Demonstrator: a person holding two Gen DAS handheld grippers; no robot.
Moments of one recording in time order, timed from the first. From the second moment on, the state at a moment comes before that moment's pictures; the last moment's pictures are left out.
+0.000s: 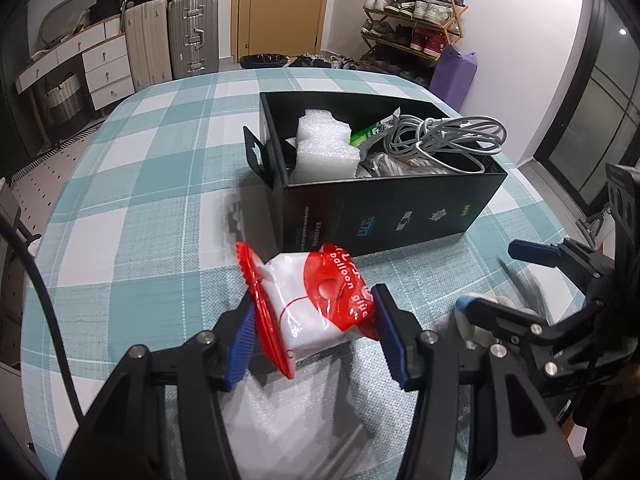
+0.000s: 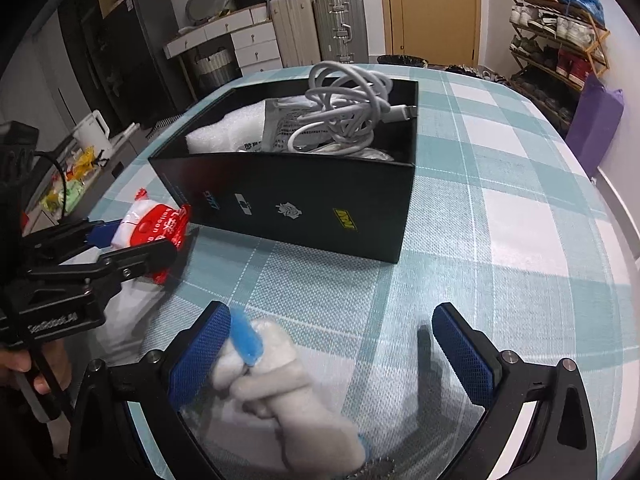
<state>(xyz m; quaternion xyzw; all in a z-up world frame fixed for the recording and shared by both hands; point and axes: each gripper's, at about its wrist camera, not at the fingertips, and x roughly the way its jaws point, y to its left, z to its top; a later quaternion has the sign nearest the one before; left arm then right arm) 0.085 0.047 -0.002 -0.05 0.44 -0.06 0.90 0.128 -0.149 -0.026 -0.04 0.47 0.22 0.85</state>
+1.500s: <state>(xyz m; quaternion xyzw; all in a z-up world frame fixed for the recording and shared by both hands) 0.073 0.036 0.014 -0.04 0.42 -0.06 0.90 0.057 -0.140 -0.020 -0.08 0.43 0.29 0.85</state>
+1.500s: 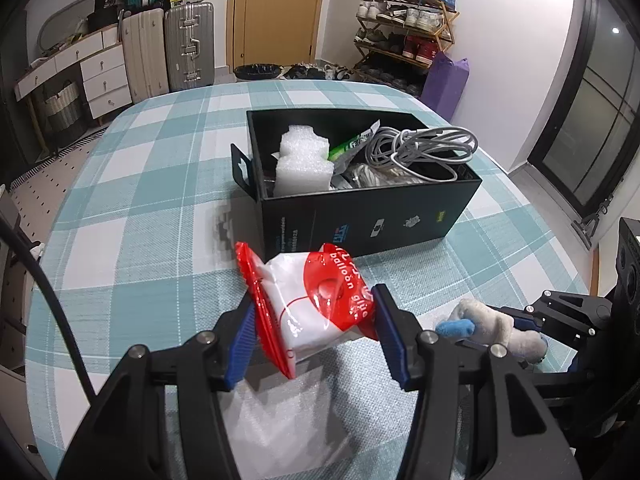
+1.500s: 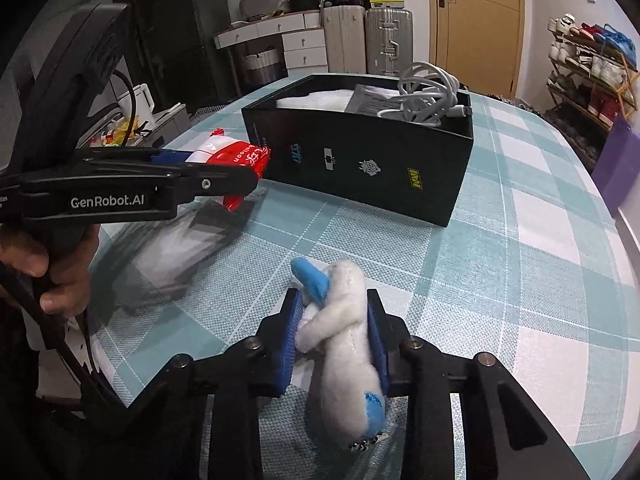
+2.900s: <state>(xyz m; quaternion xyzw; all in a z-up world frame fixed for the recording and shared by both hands) 0.119 0.036 0.075 -0.02 0.35 -0.06 0.93 0.139 -0.126 0.078 -0.01 0.31 0.29 0.91</state>
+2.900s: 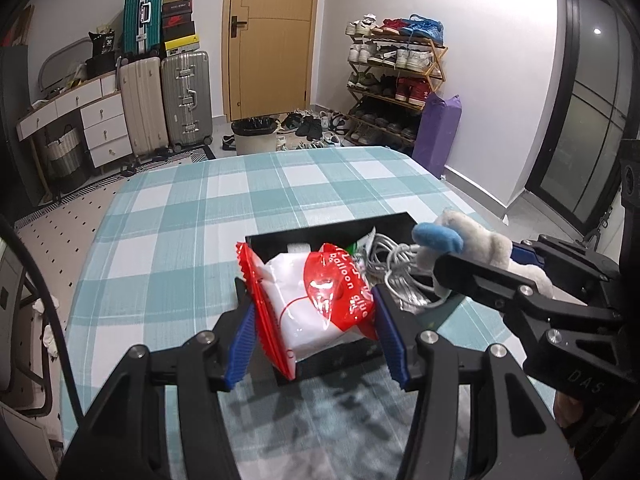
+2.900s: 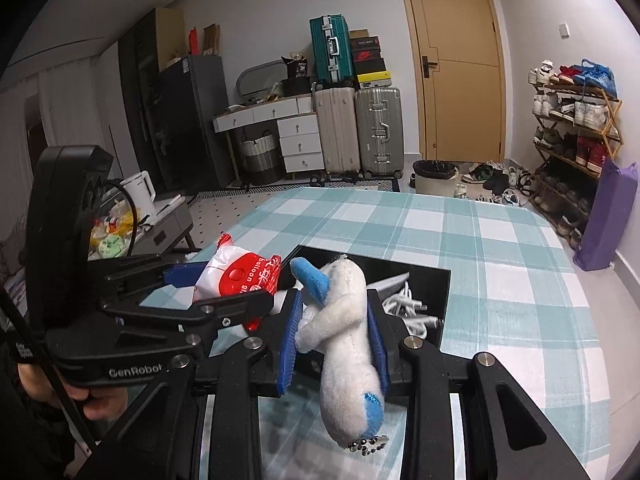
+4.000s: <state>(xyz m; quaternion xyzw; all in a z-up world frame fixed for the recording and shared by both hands) 0.166 0.043 0.046 -0.04 0.37 -0.07 0.92 0.210 -0.112 0.038 -0.06 0.35 0.25 0.90</state>
